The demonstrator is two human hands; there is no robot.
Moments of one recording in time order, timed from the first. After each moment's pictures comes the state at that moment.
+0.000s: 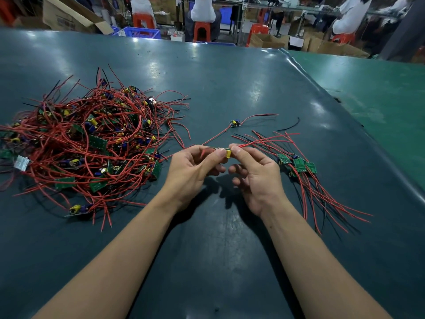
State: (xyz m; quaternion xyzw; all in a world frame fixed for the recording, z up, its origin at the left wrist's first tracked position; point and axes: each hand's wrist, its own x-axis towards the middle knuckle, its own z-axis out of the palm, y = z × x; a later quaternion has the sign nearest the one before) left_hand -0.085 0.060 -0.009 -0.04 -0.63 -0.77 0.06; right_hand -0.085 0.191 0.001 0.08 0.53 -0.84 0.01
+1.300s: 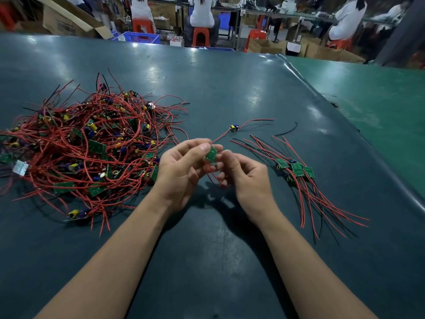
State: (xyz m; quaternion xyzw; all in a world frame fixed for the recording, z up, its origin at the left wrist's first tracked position) left_hand -0.080 0.052 0.011 -0.05 -0.44 -0.90 0.02; right_hand -0.078 0.182 -0.004 -0.08 0.65 -0.76 -0.05
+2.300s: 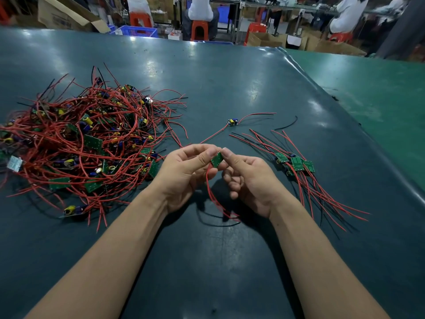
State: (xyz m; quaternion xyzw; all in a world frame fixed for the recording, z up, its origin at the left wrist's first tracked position) left_hand -0.078 0.051 0.009 0.00 -0.49 -0.87 -0.09; right_hand -0.083 0.204 0.005 -0.01 0.59 -0.78 0.19
